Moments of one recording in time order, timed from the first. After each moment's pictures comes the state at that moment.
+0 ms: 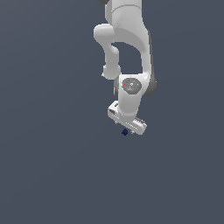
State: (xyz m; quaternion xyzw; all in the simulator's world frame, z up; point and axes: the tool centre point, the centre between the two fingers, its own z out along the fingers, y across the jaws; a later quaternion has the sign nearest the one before) arm -0.015 0.068 0.074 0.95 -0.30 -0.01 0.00
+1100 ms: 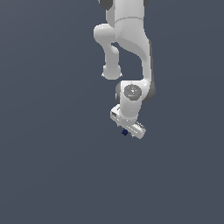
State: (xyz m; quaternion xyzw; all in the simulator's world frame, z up) arm -0.018 0.077 0.040 0.94 -0.35 0.00 0.00
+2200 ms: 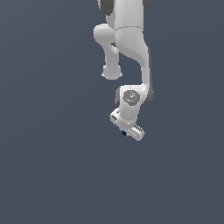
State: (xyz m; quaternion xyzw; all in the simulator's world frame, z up) arm -0.018 0.076 0.013 0.94 -0.35 0.00 0.00
